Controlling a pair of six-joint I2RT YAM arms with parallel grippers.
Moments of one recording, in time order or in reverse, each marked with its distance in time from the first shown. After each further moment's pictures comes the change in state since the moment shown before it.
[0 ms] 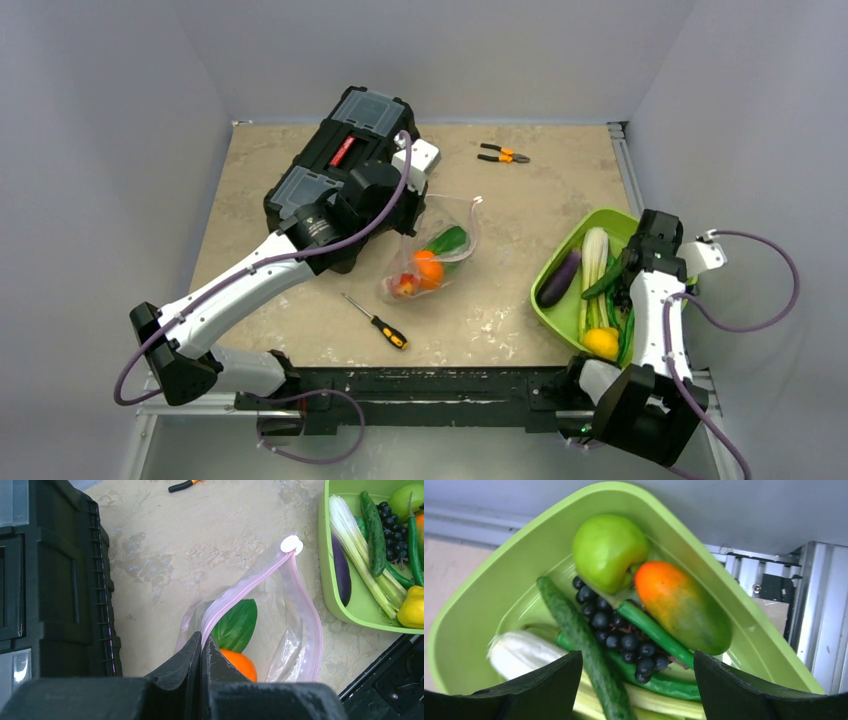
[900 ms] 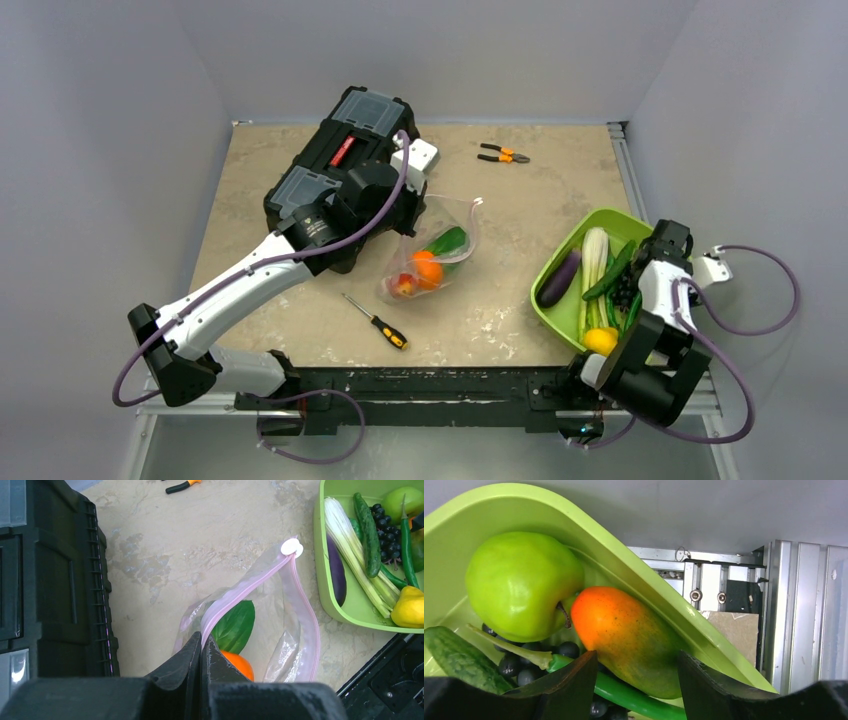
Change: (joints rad) left arm 0.000 -0.009 0.000 0.000 0.013 -0.008; right arm -0.201 0.182 -0.081 0.143 0.034 -0.057
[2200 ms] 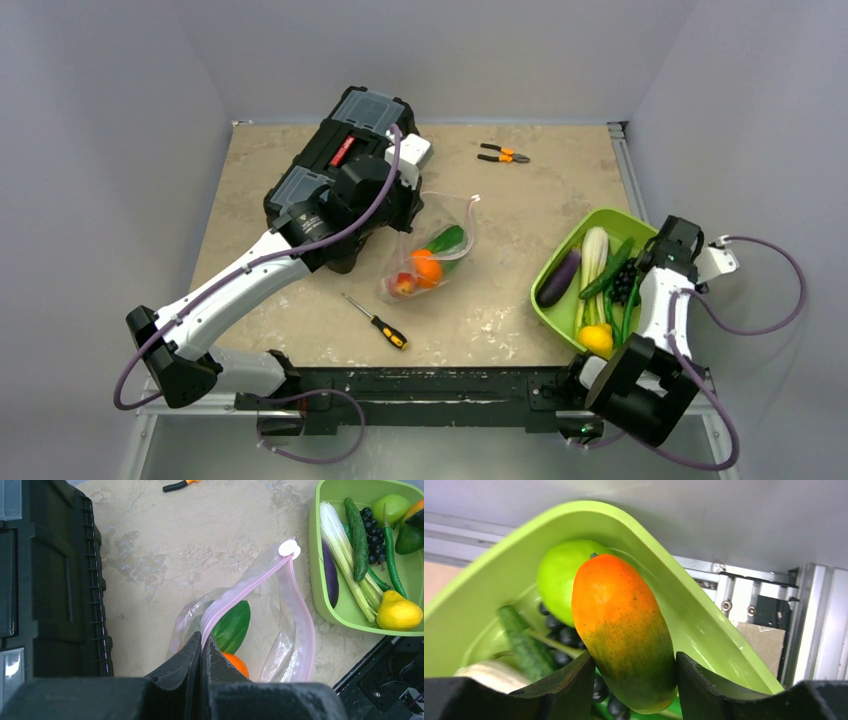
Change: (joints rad) left arm 0.040 -0.004 0.000 0.000 0.053 -0.029; right arm -0.017 -0.074 0.016 0.029 -0.099 -0.093
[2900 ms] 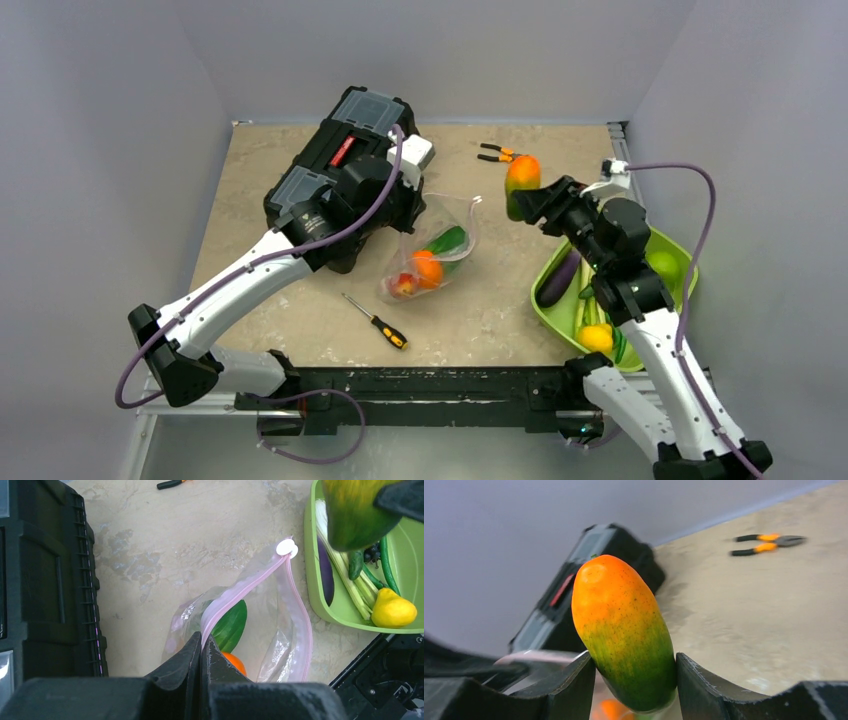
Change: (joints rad) left arm 0.000 0.008 0.000 0.002 0.014 -0.006; right arm 0.777 -0.360 0.150 0.281 -0.554 -0.078
